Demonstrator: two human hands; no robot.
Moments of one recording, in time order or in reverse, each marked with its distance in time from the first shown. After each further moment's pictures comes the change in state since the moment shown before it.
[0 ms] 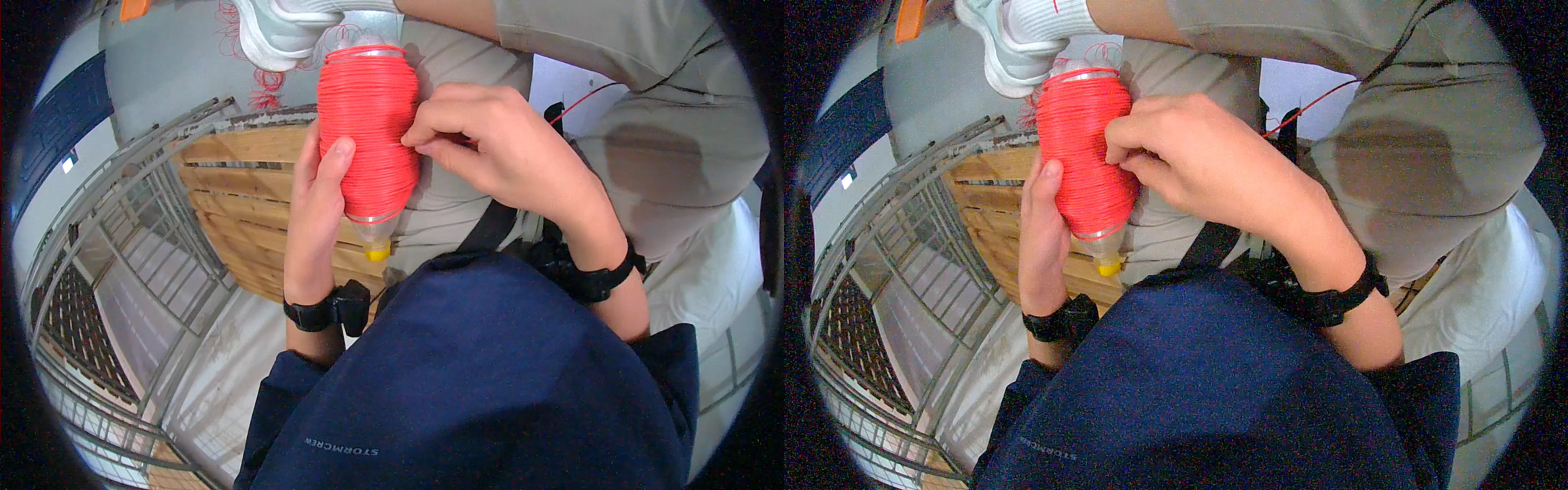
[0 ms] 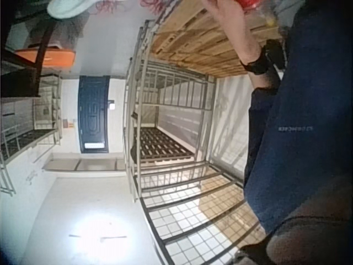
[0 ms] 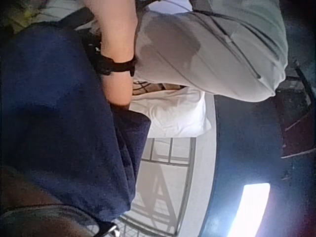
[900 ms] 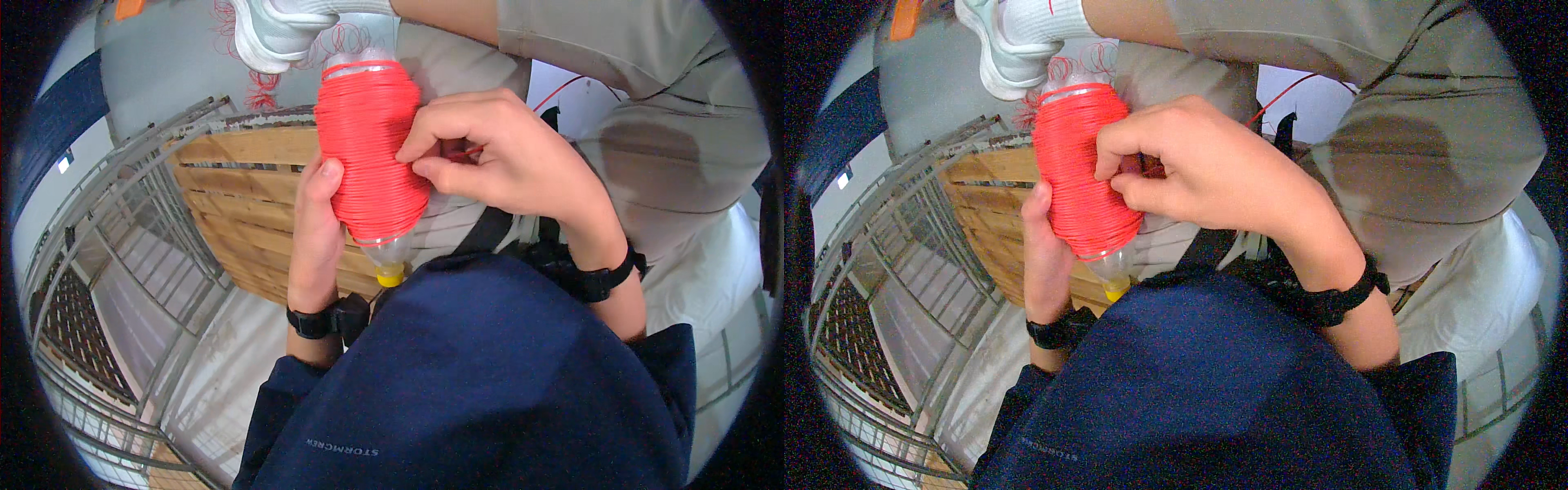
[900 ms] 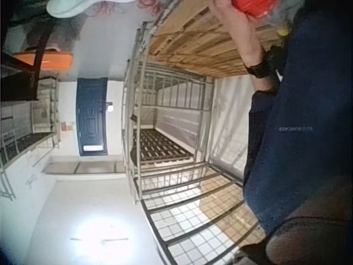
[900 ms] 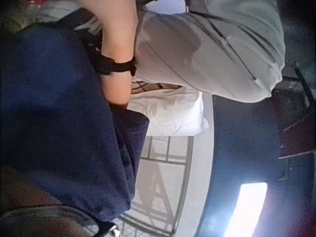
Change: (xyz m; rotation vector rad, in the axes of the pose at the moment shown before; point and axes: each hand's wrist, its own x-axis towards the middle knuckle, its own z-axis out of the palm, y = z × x) left_hand -0.011 -0.009 -0.004 -0.124 -0.012 -0.127; right_hand 0.004 -0.001 -0.008 0.233 -0.064 0.048
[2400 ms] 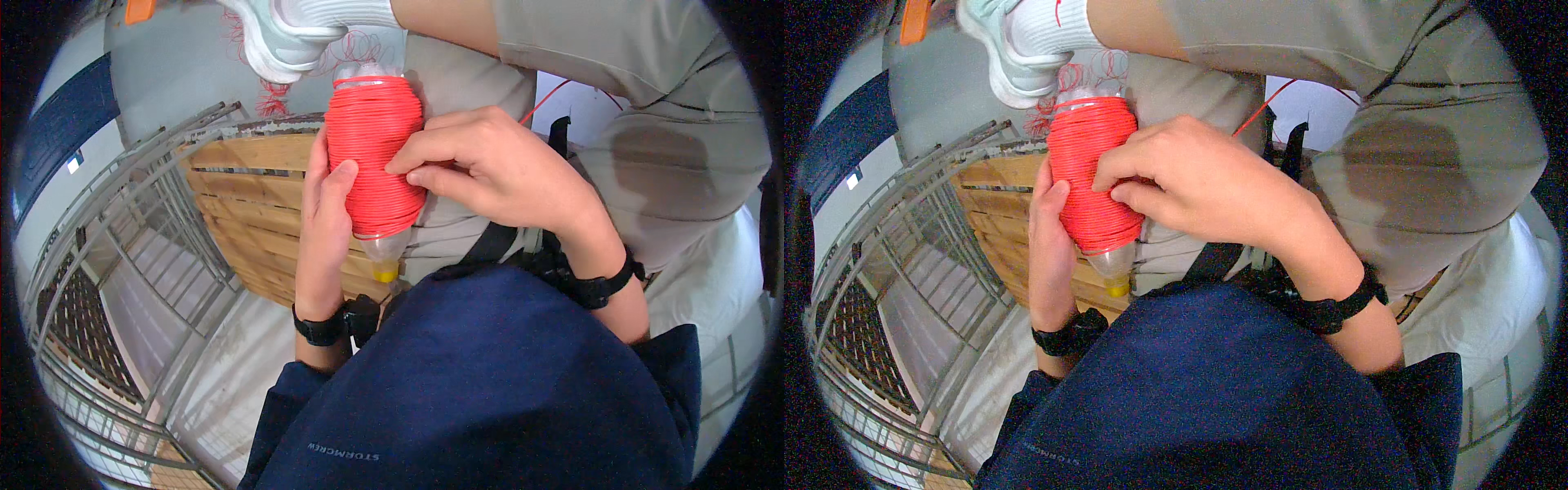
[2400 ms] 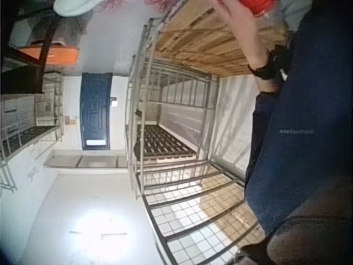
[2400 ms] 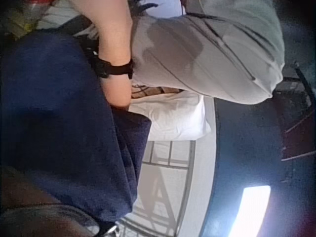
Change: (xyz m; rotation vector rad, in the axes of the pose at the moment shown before) left_hand 0.008 0.014 0.006 0.235 0.018 0.160; right_hand 0.005 0.005 0.008 -0.108 -0.050 -0.041
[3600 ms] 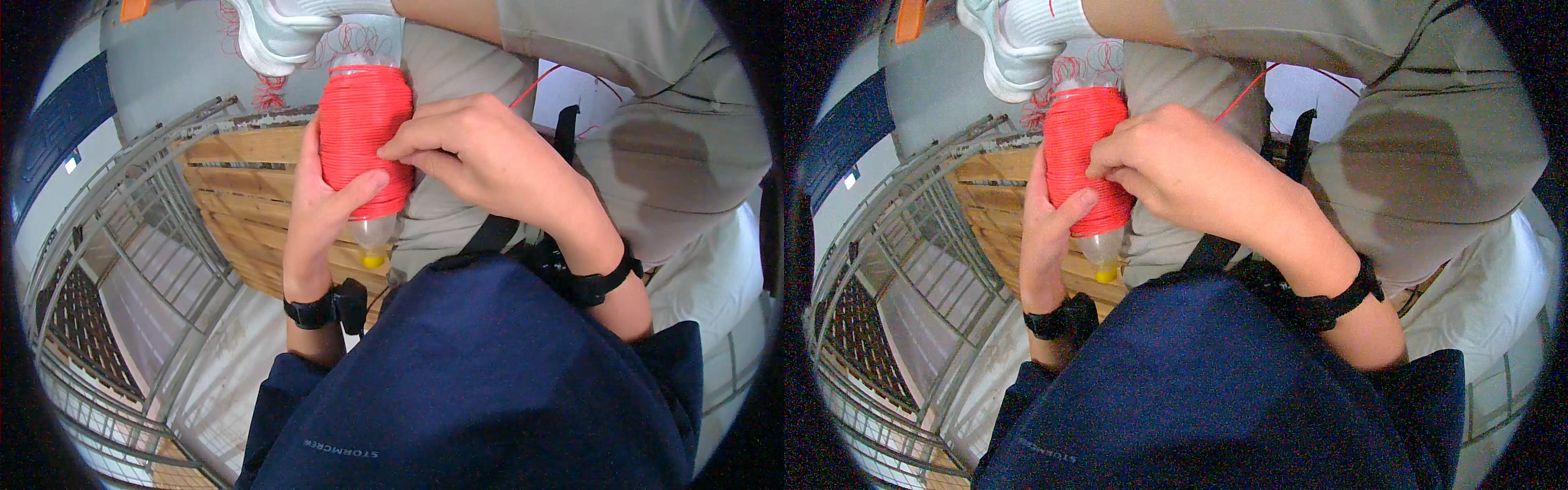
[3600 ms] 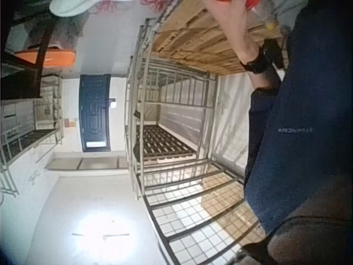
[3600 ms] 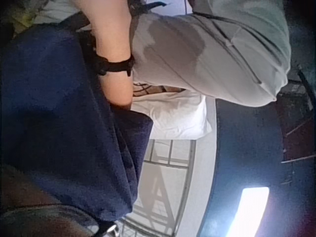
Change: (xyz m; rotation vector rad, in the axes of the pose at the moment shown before) left_hand 0.004 0.001 -0.009 0.081 -0.084 -0.014; right_hand 0.002 0.001 0.009 -0.127 0.038 0.026
